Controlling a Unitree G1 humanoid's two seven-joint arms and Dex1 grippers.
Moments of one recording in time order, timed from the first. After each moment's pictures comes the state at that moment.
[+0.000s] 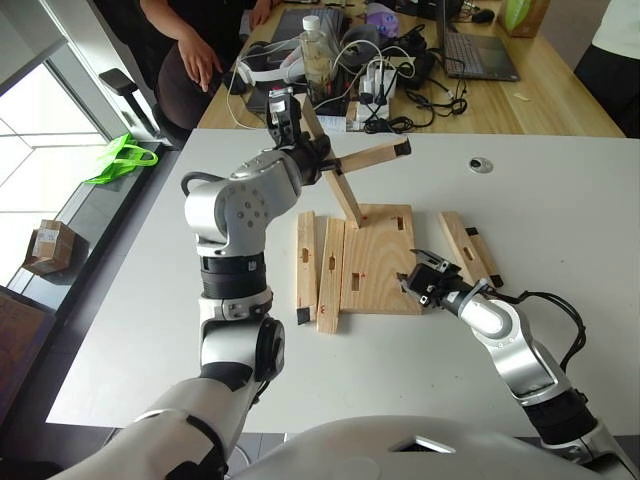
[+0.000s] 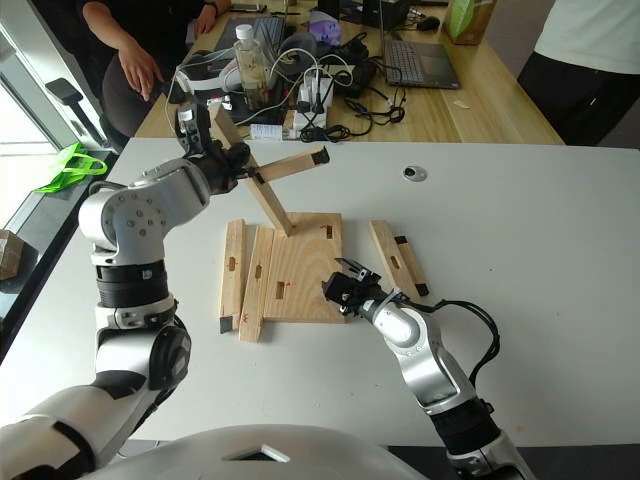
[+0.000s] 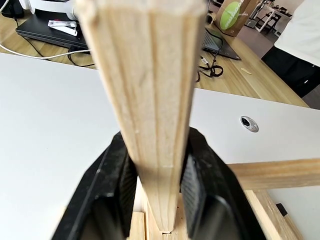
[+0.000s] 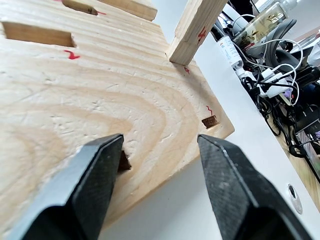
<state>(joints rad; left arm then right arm) -0.74 0.11 0.17 -0.01 -0.56 1.16 0.25 0.04 -0.41 0.40 -0.23 -0.41 0.21 0.46</state>
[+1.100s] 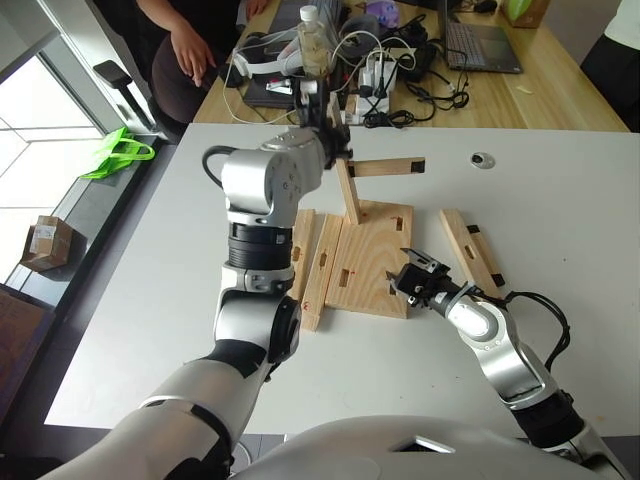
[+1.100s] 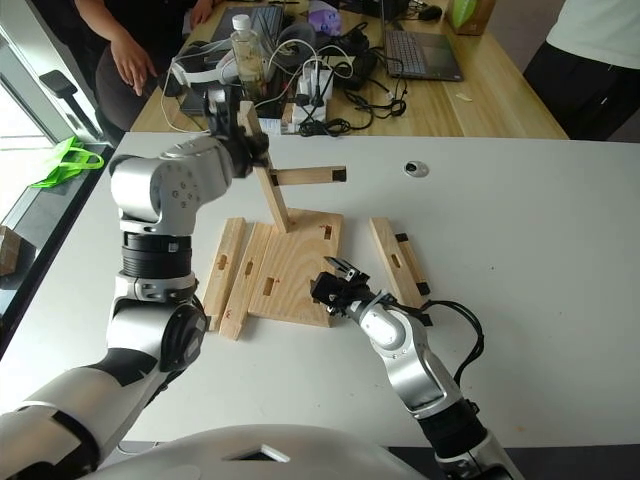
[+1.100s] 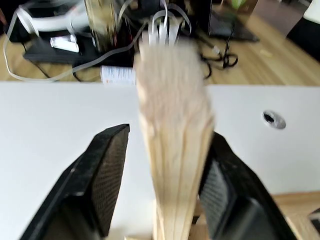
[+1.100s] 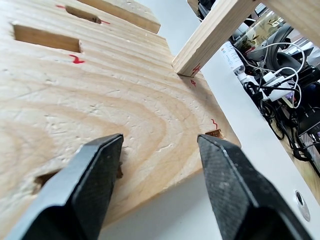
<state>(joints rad) -0.87 0.04 0.12 0.02 -0.28 1.07 0.16 0.04 -0.36 0.45 -0.26 -0.44 0.26 0.42</state>
